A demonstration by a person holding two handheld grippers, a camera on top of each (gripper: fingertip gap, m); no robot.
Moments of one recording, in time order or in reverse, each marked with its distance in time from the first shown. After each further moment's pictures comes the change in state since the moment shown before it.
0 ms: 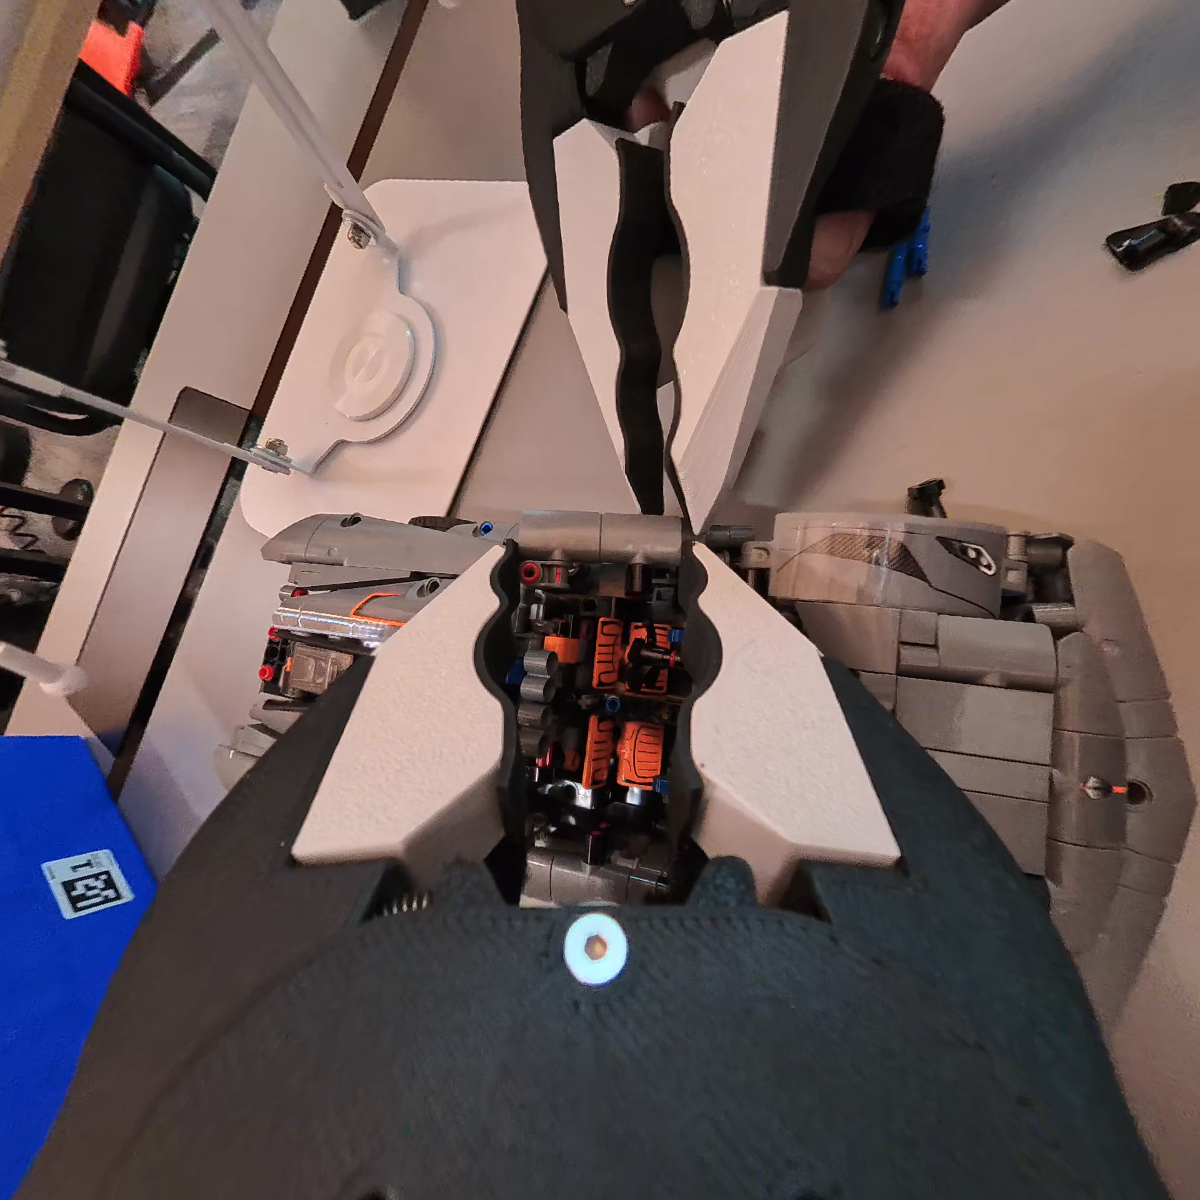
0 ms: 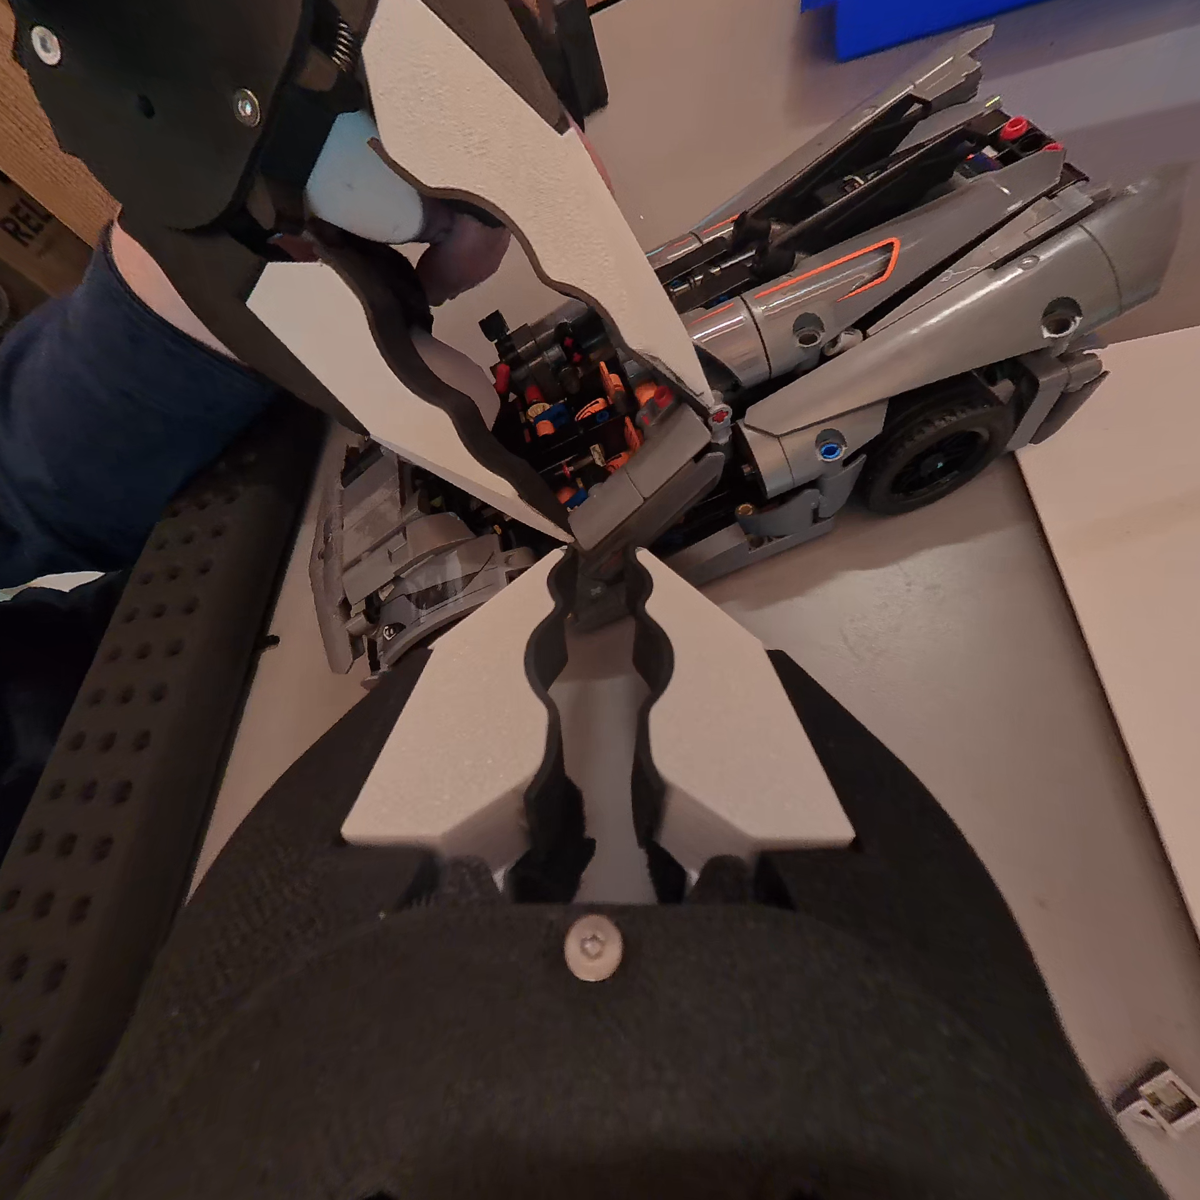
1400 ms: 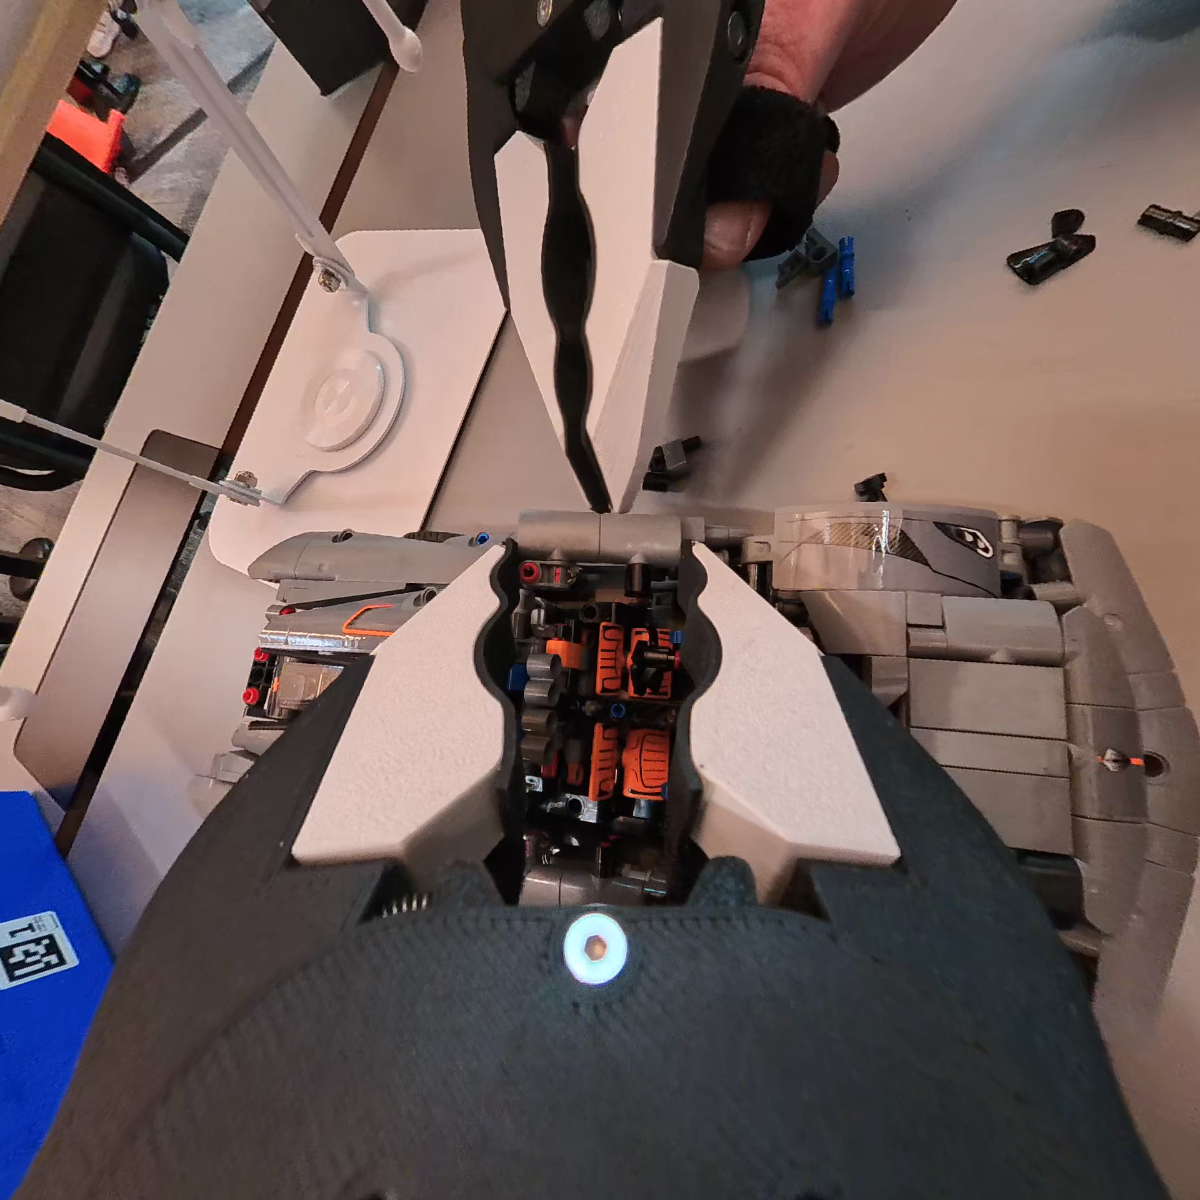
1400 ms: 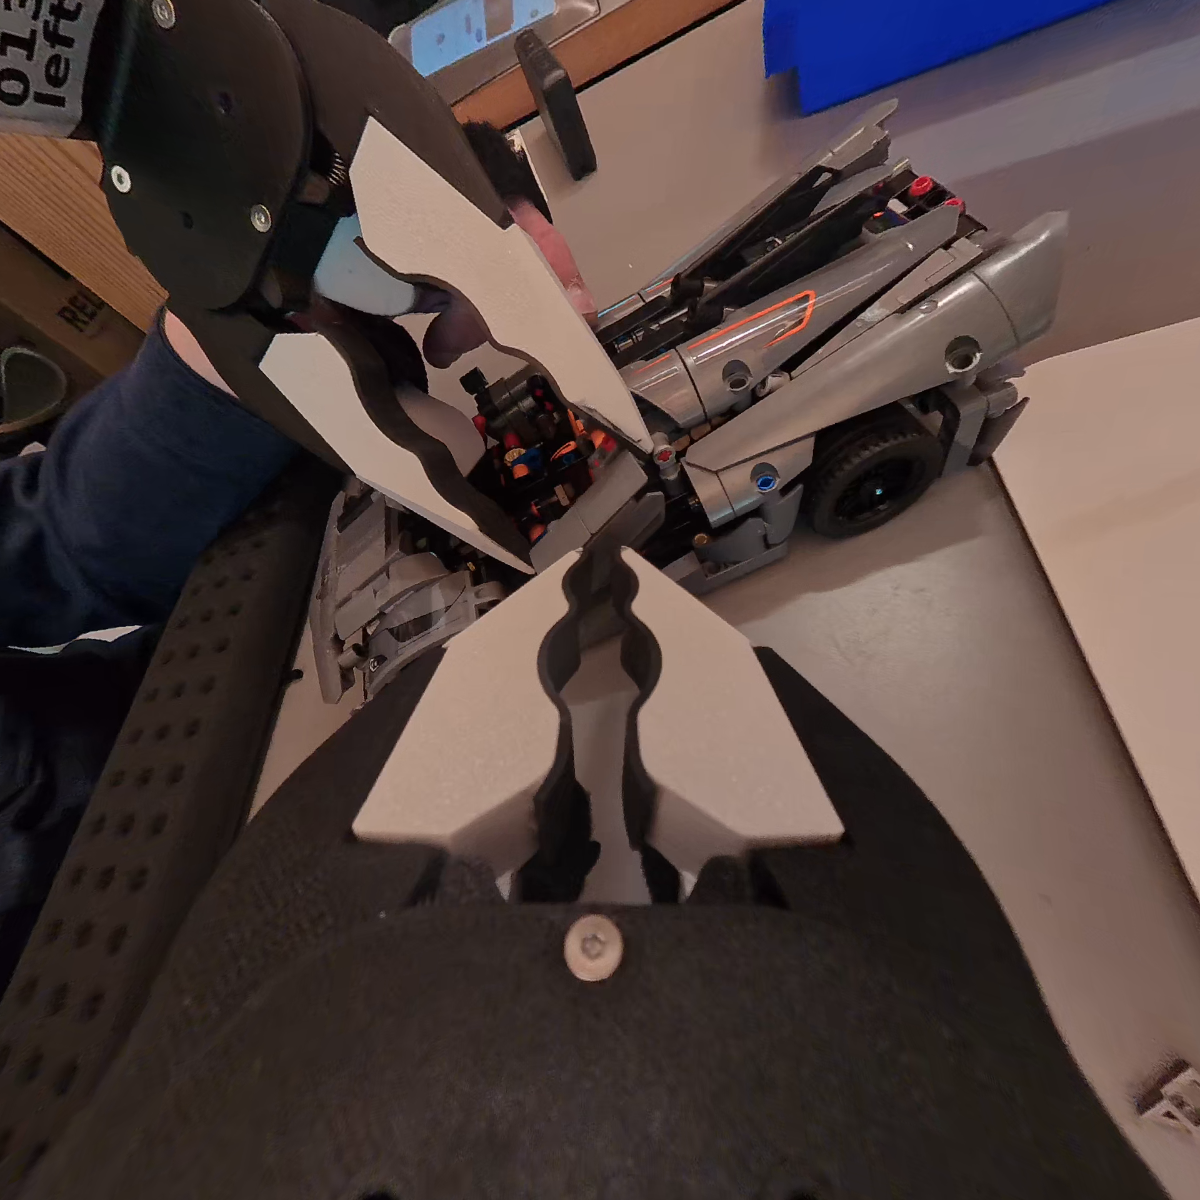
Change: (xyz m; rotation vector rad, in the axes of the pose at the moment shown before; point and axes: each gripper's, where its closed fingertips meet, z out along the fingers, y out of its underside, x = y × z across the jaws) left arm 0.011 -0.002 -0.005 0.084 0.057 0.013; right arm 0.001 -0.008 -0.004 0.068 -0.013 0.063
